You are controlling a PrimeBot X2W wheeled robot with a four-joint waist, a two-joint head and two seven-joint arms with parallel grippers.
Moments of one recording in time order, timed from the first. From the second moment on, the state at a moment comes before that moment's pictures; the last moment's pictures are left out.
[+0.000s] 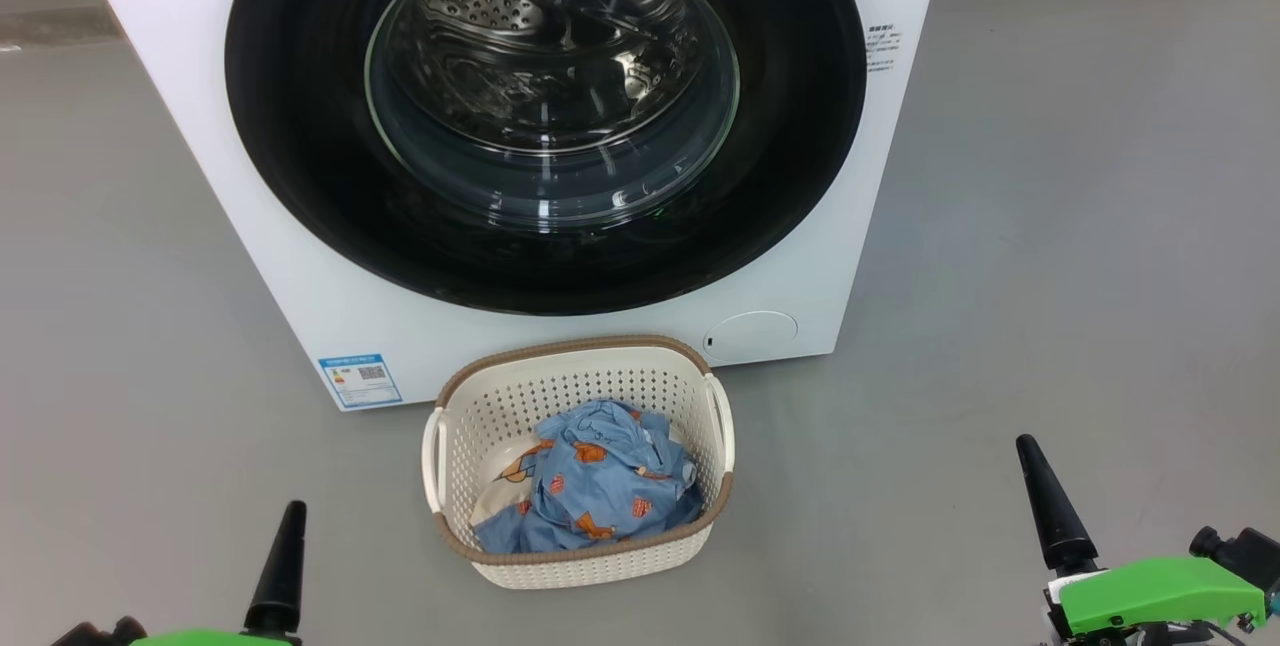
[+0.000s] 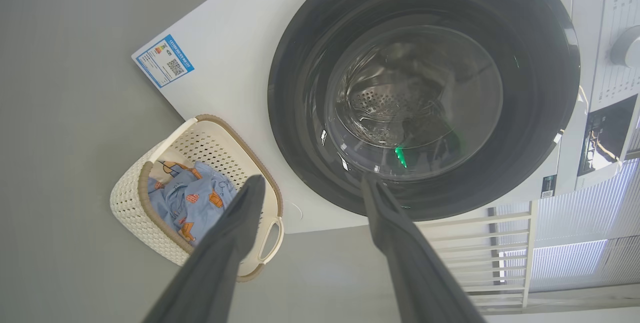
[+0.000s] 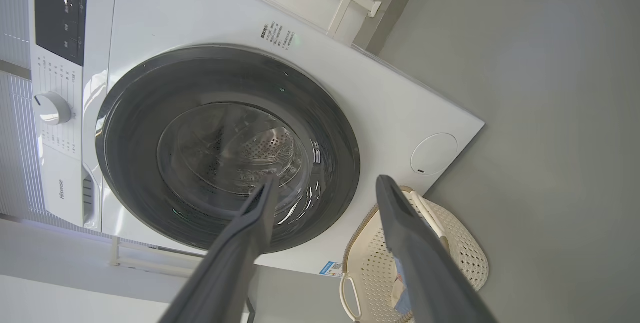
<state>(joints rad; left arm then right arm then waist) -0.02 0.05 0.03 0.25 -1.30 -0.13 -0.01 -0.07 -0.09 -0.05 0.31 1.25 0.13 -0.01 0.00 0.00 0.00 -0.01</state>
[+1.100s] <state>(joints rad) -0.02 0.07 0.00 0.17 -0.81 -0.13 -0.10 -0.11 -0.13 -0.01 0.31 0.78 0.13 -0.10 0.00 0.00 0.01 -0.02</state>
